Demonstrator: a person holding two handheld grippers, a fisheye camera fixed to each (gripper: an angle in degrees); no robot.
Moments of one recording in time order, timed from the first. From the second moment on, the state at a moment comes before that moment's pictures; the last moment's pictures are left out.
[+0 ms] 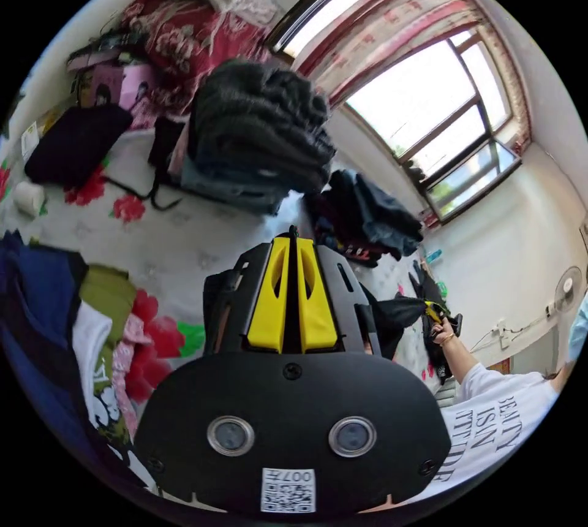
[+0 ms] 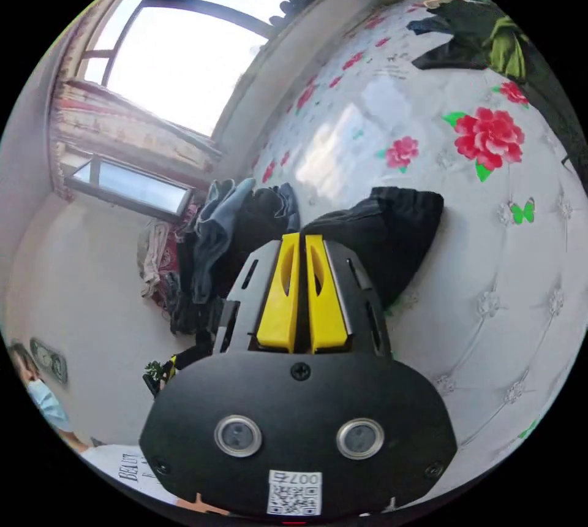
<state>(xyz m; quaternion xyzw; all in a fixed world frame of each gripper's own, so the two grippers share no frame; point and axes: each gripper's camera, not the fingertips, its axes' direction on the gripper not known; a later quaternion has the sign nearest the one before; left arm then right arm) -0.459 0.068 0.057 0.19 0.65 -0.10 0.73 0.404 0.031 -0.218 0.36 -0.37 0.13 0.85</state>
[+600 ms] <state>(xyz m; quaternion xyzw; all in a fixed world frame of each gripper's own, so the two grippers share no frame) -0.390 0.340 0.107 0.00 0.55 0.04 0.84 0.463 0.301 -0.117 0.21 -0.19 0.22 0.93</state>
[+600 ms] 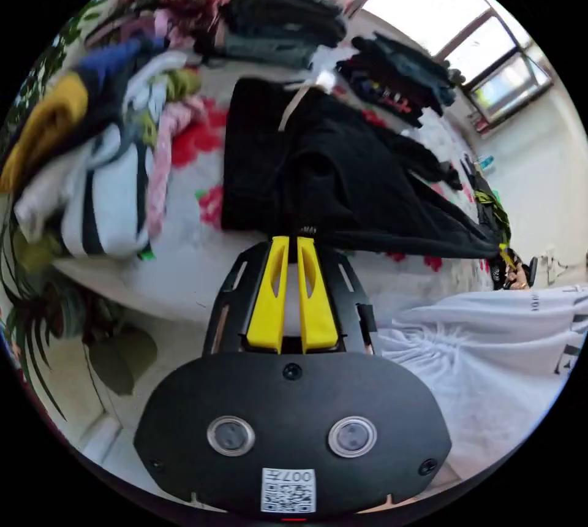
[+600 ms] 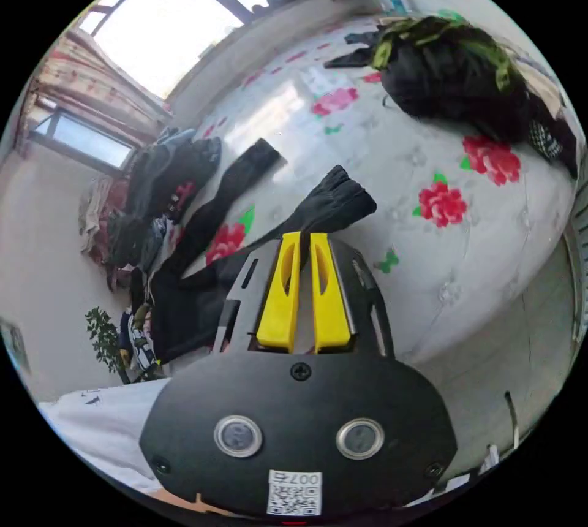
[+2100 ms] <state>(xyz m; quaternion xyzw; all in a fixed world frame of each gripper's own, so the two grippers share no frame) -0.336 0.250 -0.023 0.14 0.48 0.10 0.86 0.110 0.142 -0.042 0.22 -0.09 -0.06 0.97</state>
